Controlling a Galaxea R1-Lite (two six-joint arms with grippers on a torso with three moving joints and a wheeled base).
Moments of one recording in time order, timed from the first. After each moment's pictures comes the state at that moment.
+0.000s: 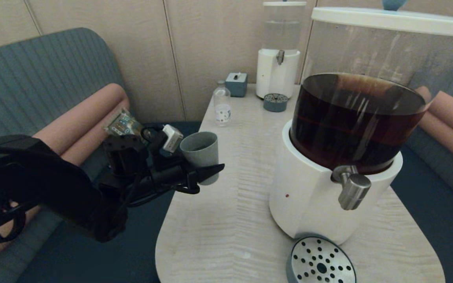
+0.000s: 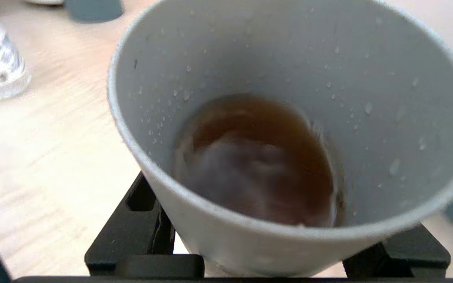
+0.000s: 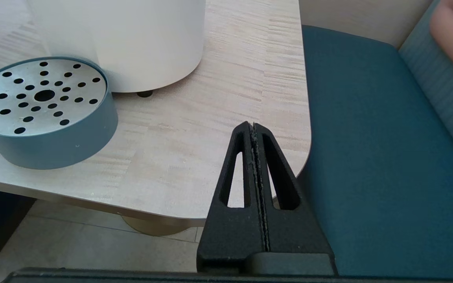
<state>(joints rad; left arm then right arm) -0.30 2.07 -0.82 -1.27 -0.65 0.04 -0.01 0.00 0.00 0.01 0.02 -0.09</state>
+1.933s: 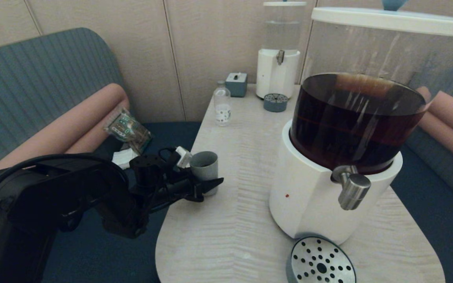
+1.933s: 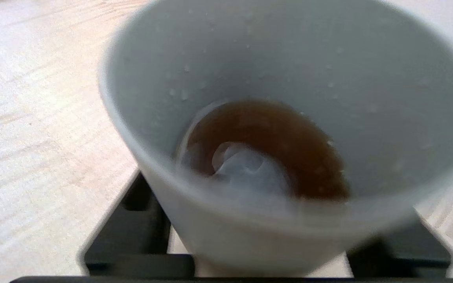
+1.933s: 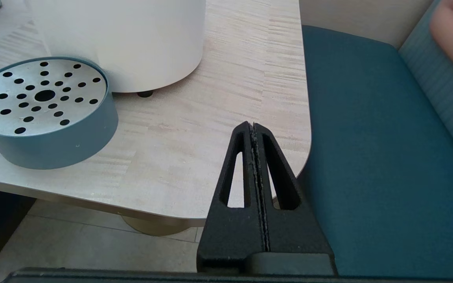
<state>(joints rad) -0.26 2.37 -0.97 -1.31 -0.64 0.05 -0.01 0.00 0.00 0.01 0.02 -0.09</state>
